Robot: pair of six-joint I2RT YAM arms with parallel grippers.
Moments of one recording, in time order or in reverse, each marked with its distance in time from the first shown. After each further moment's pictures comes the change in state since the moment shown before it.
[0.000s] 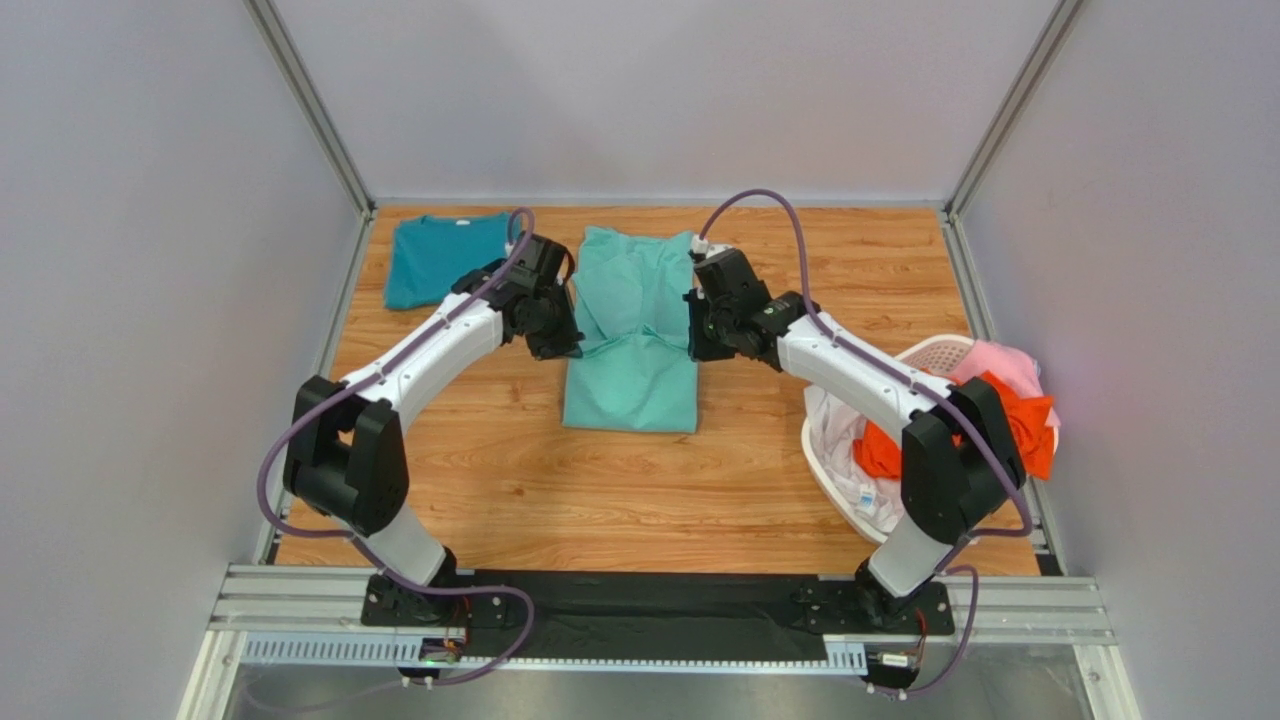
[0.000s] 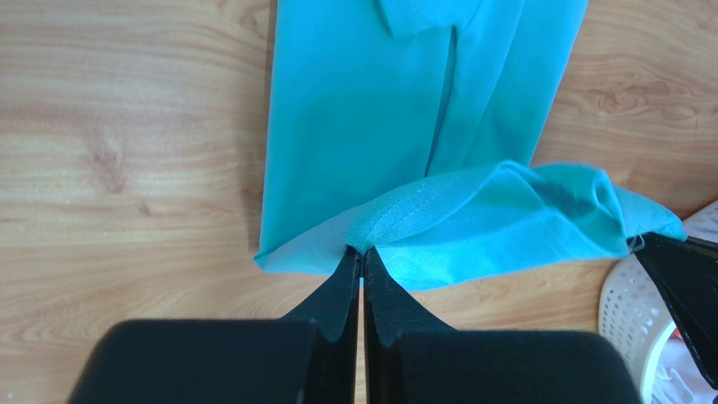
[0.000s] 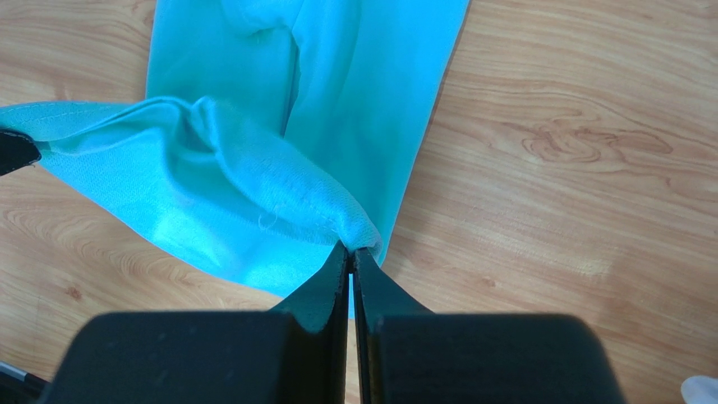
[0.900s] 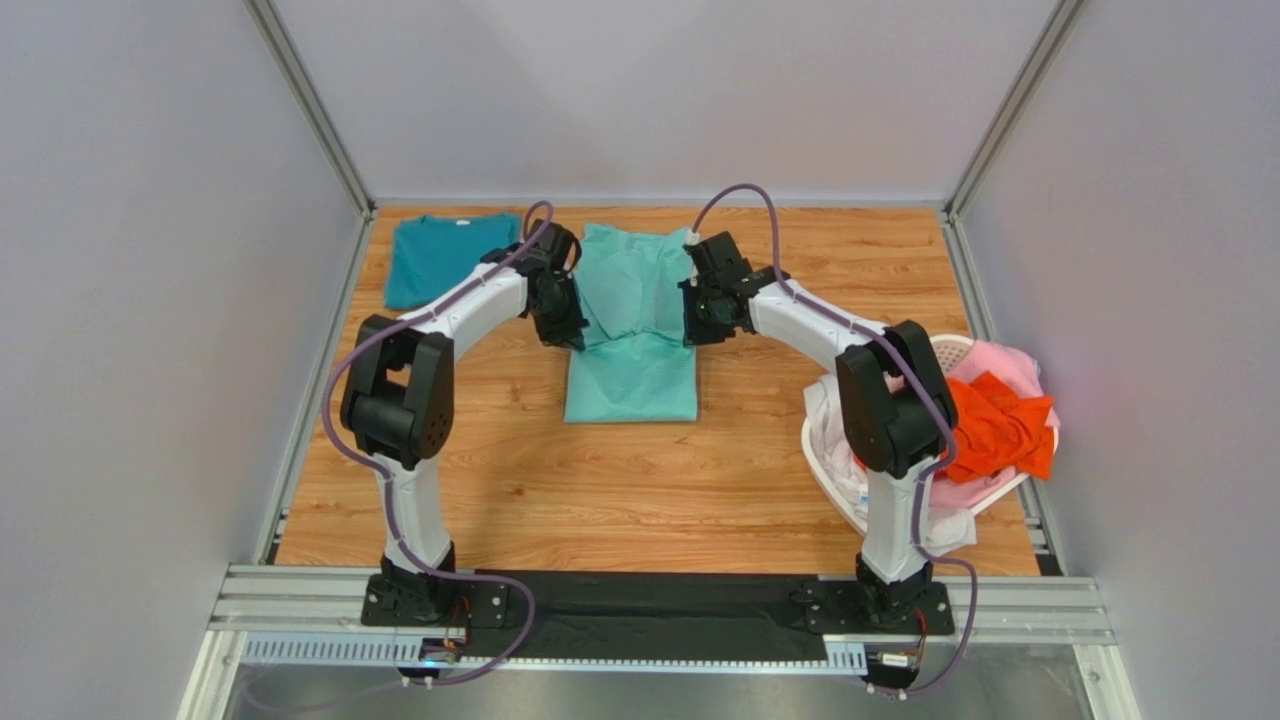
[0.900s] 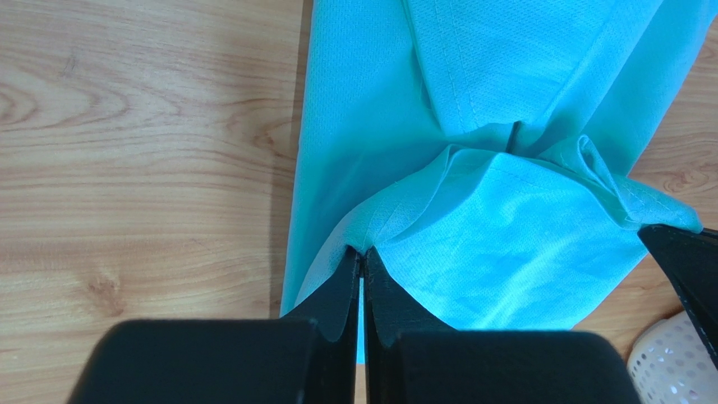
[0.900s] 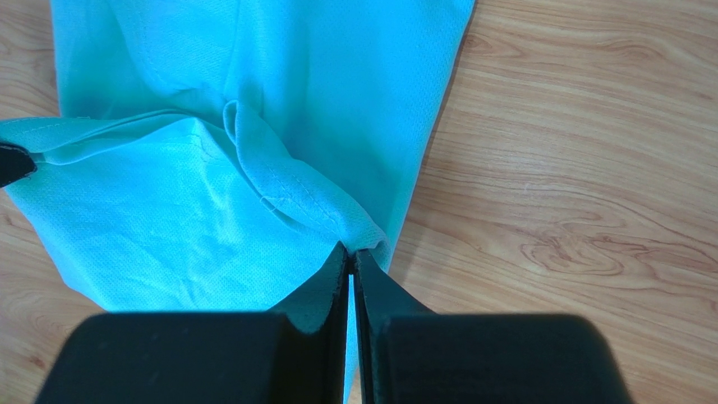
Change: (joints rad) left arm 0.080 0.333 0.198 0.015 0.061 0.074; right arm -0.113 0.332 0.214 0.010 -0.121 -0.039
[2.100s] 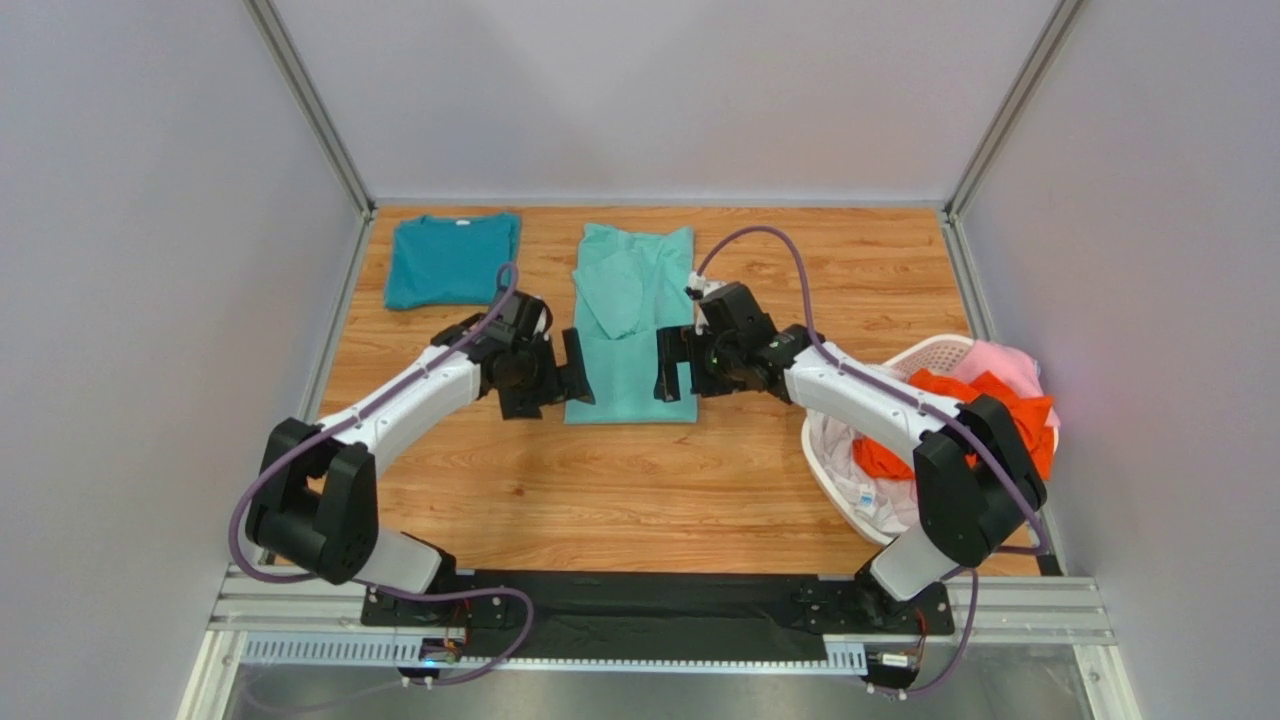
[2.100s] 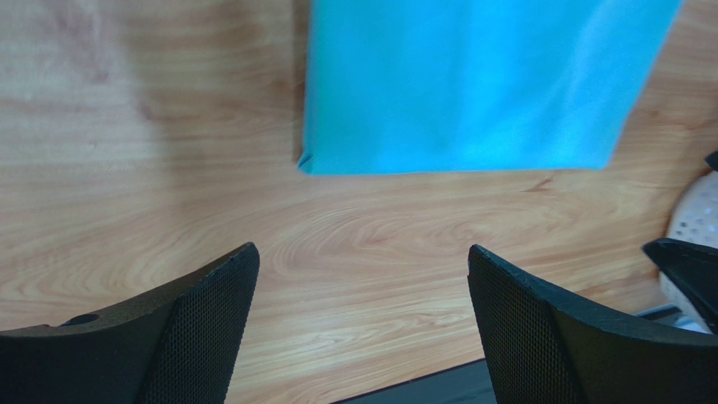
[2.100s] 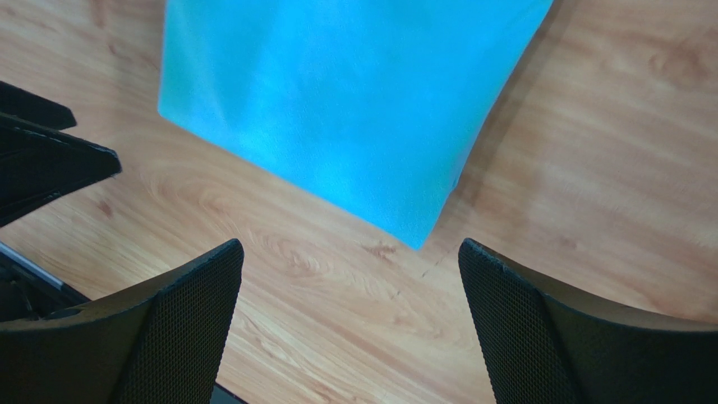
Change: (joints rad) left arm -0.052 -0.484 -0.484 0.082 0.060 -0.021; right arm 0.129 -0.397 -0.368 0.071 -0.039 0.068
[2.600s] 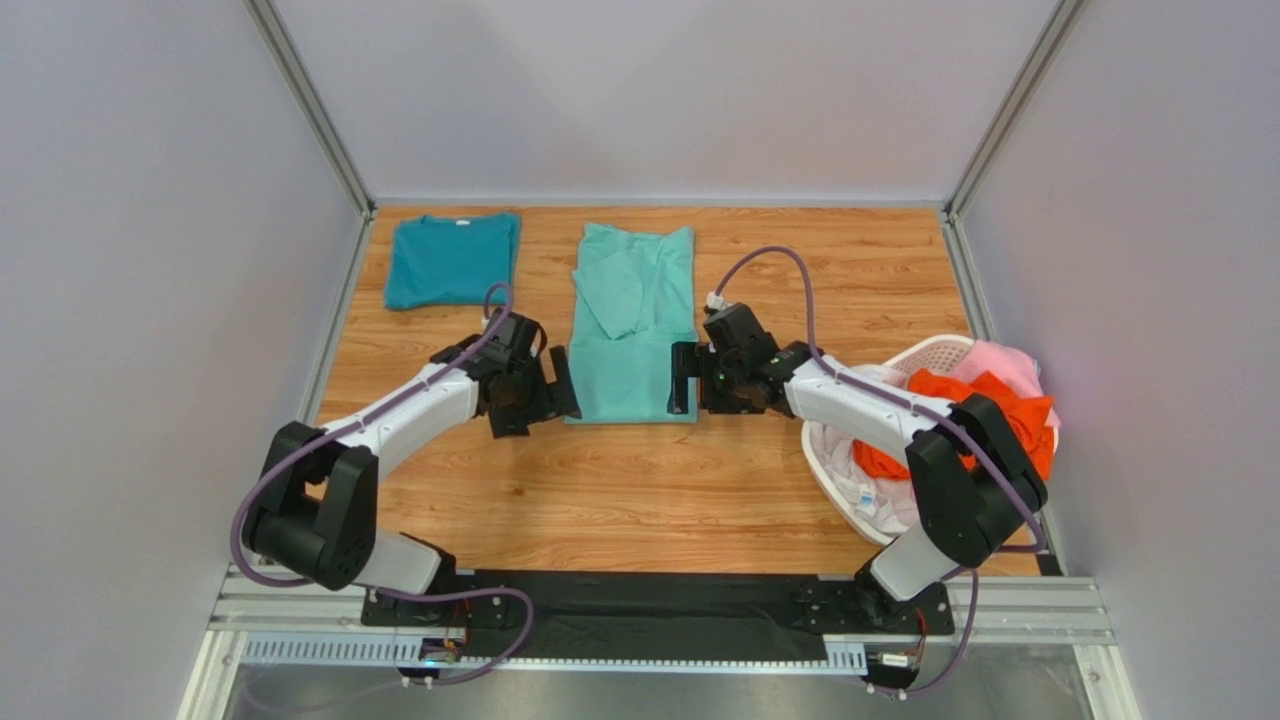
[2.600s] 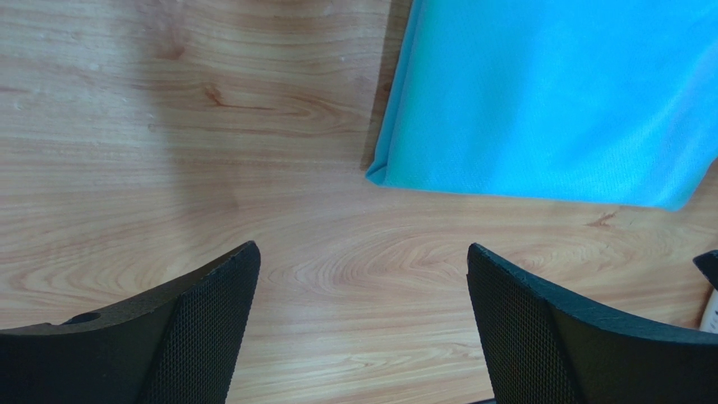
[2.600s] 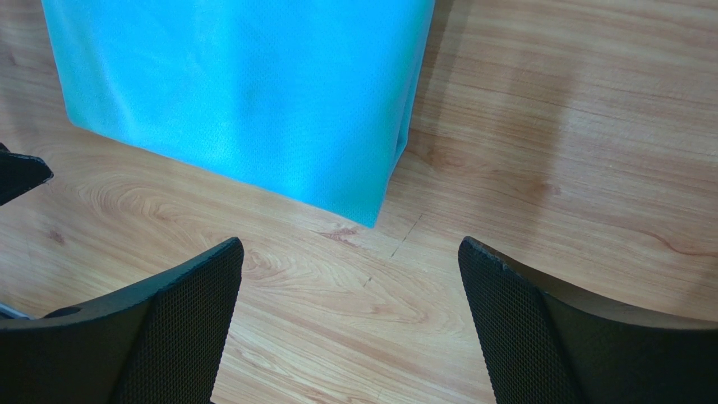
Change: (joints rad) left arm 0.010 -0.040 -0.164 0.071 -0.081 -0.047; right arm 0.005 -0.008 -0.133 0.028 0.069 0.128
